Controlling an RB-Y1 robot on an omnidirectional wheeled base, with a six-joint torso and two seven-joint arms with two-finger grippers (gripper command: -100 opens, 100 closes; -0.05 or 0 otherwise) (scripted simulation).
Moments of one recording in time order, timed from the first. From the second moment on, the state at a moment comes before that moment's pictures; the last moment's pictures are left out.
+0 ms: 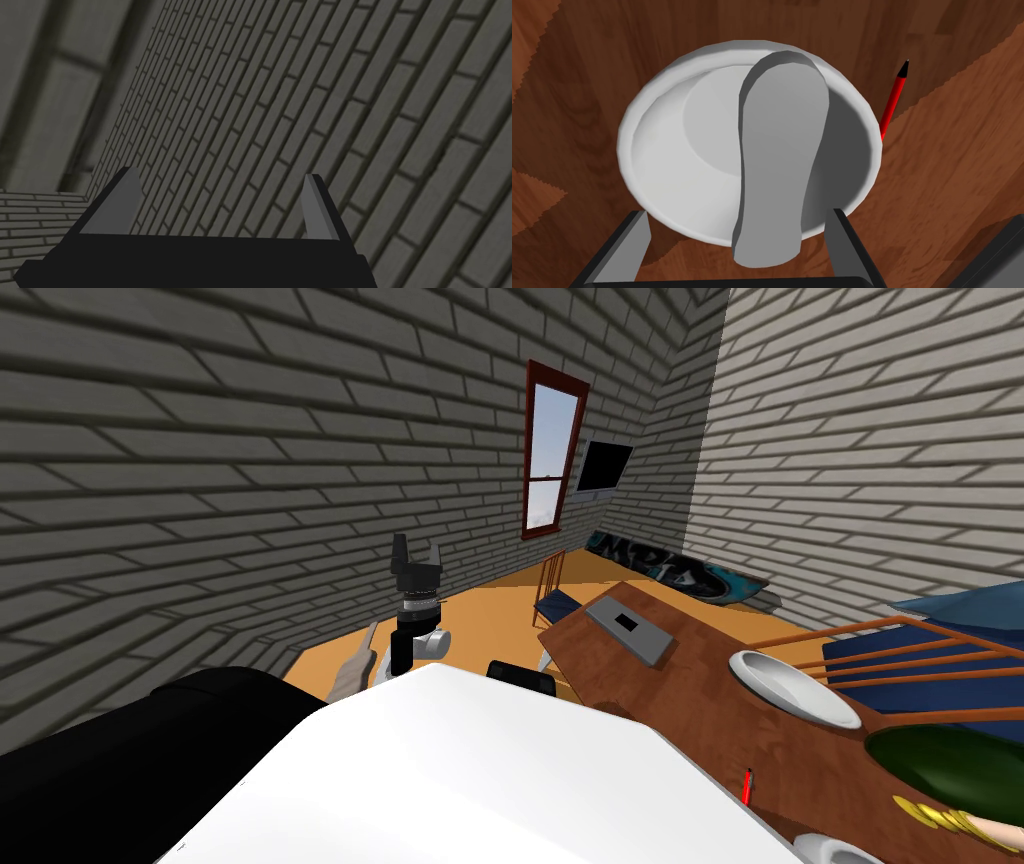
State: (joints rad) left arm 0.49 0.00 0.07 -2.38 0.02 -0.54 0.06; right arm 0.63 -1.45 0.95 -0.65 -0.26 -0.75 -0.39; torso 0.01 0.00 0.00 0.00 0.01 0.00
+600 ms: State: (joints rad) left arm 0.49 0.00 0.07 -2.38 0.02 -0.54 0.06; right arm 0.65 -1.46 0.95 -0.66 -0.27 -0.77 -0.34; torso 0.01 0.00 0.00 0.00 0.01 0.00
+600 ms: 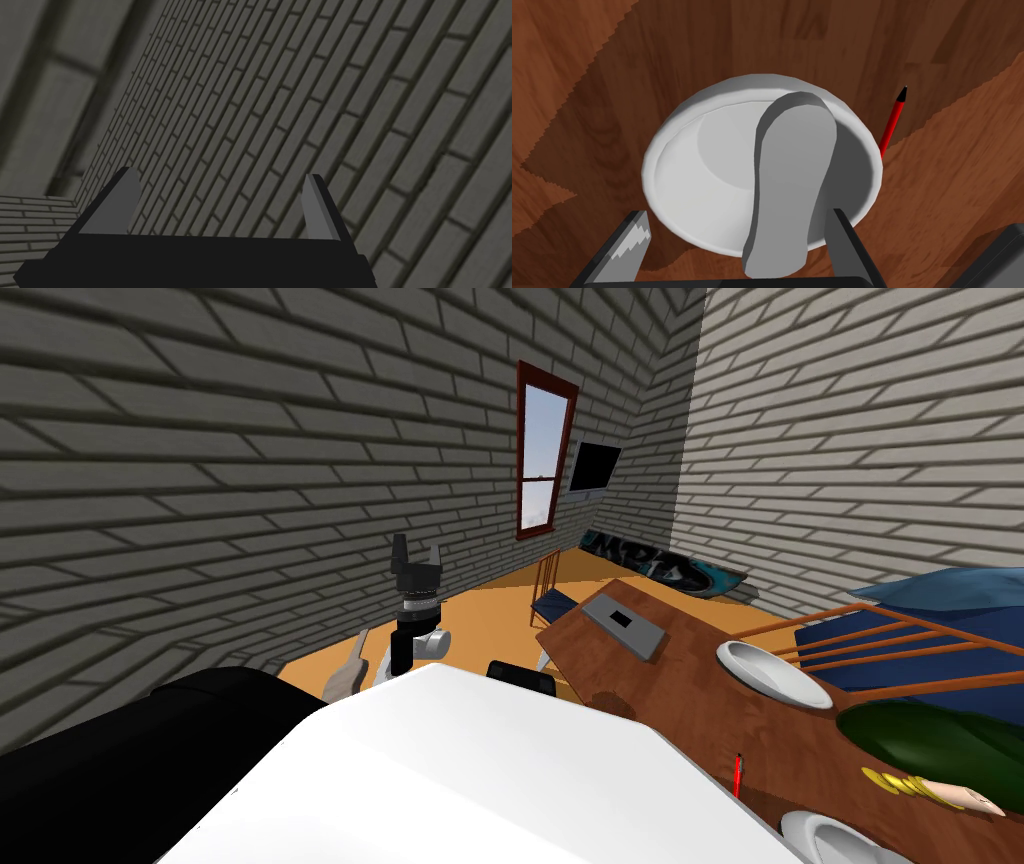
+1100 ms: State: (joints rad) left arm 0.49 0.00 0.07 -2.38 0.02 -0.54 0.06; right arm 0.65 -1.46 0.94 -0.66 -0.27 -0.77 -0.34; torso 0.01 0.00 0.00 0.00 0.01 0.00
